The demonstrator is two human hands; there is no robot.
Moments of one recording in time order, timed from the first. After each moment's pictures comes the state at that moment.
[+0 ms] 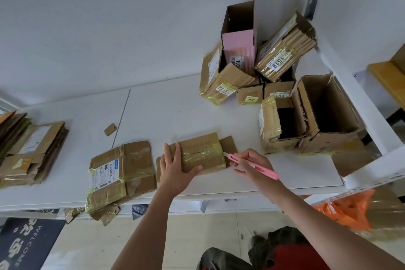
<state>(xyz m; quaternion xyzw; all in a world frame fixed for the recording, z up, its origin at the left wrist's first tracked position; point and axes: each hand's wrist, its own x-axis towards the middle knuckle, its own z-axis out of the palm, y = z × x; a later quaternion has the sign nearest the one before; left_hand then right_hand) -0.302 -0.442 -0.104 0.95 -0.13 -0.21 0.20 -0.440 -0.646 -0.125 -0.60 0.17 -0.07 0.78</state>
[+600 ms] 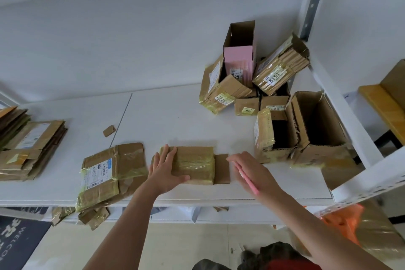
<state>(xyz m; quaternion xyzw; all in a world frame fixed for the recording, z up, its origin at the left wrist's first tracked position) -0.280 -0.429 -0.096 0.94 -0.18 -0.25 0.13 -0.438 -0.666 -0.116 -0.89 0.06 -0.11 0.44</state>
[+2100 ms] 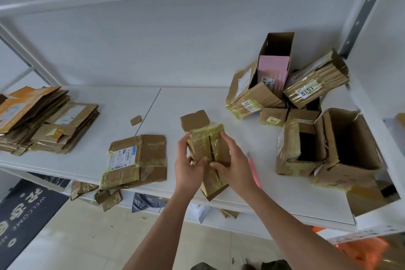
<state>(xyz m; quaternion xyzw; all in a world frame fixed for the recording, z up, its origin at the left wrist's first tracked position) -0.343 -0.459 -0.054 0.78 -0.06 -0.02 0.62 -0.368 -0.597 -0.099 -0.83 0.07 -0.14 0.54</state>
